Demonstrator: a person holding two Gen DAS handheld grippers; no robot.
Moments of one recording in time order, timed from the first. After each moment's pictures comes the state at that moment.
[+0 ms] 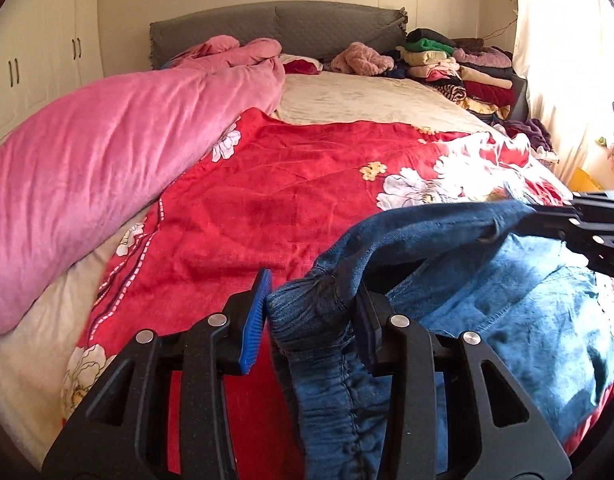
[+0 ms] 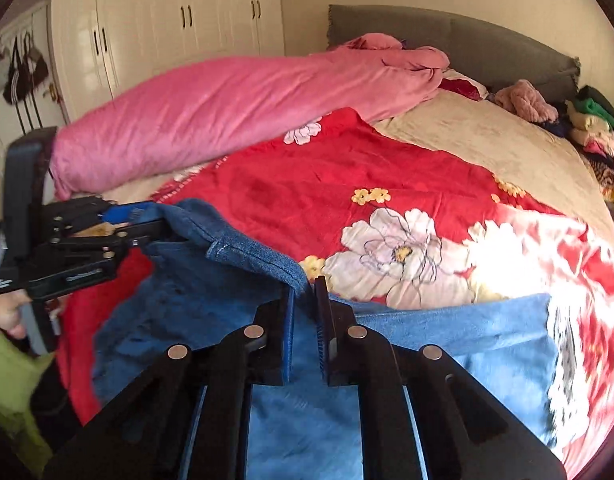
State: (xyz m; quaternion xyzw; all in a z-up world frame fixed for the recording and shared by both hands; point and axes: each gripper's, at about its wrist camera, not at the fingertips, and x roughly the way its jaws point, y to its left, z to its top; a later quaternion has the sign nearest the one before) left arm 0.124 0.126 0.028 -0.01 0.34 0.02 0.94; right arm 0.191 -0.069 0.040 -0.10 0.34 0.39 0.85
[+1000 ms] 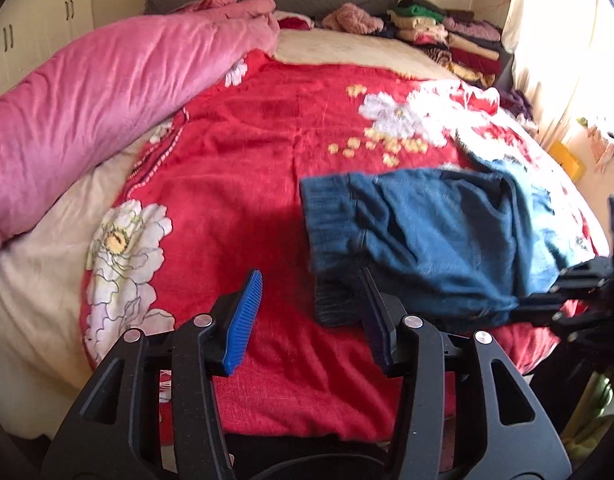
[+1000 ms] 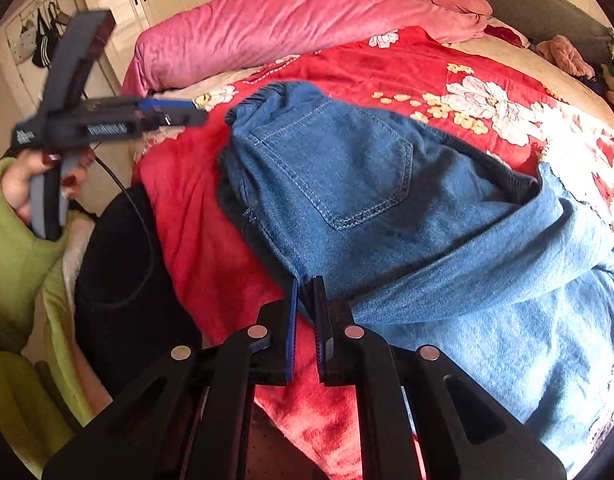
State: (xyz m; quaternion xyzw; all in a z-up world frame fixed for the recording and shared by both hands) left arm -0.002 0.144 0.019 -0.04 0.41 -0.01 0.91; right arm 0.020 -0.081 -0.035 -0.14 0.43 0.44 0.78
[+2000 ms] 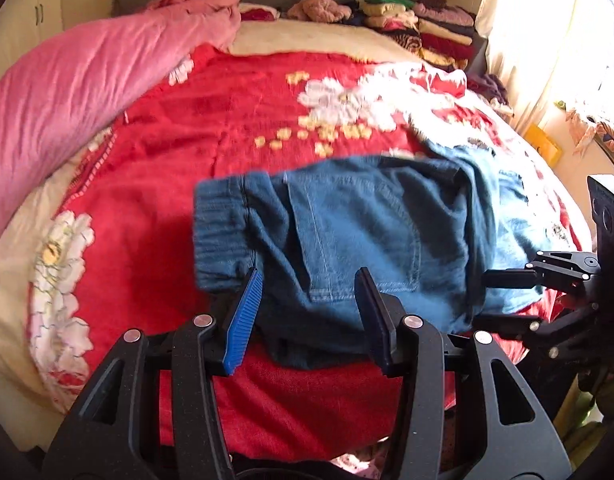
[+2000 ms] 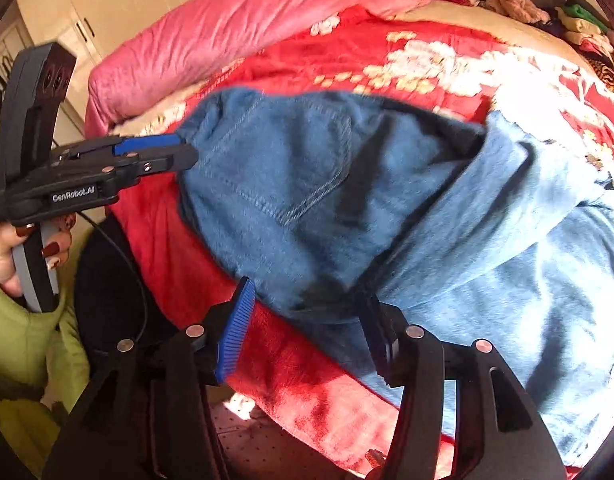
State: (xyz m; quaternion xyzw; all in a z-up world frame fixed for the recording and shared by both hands) left arm 0.019 0.084 0.009 -0.03 0.42 -0.06 0.90; right arm 0.039 -0.121 -0.030 -0.05 0.45 0.37 0.81
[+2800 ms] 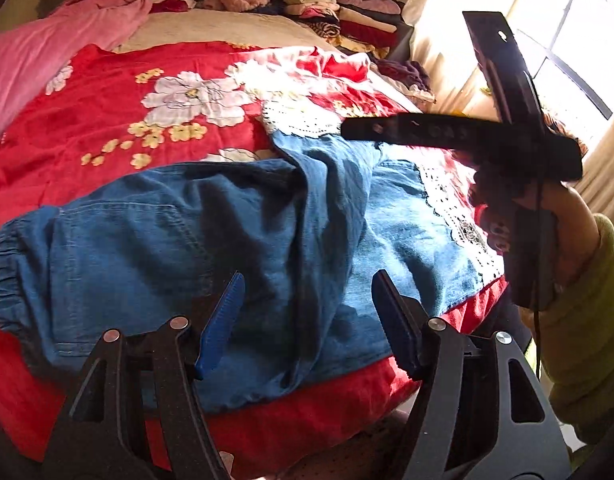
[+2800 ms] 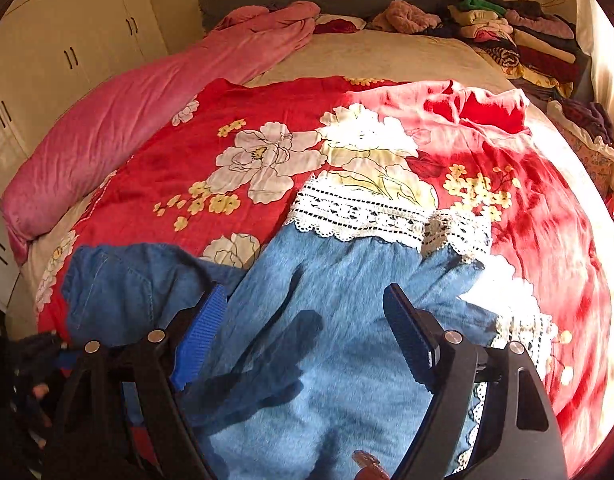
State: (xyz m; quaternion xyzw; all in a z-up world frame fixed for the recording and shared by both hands) left arm 0.053 -0.042 -0.003 -0.07 0.44 -0.21 0.87; right arm 0.175 -0.193 0.008 0.00 0.44 0.21 0.87
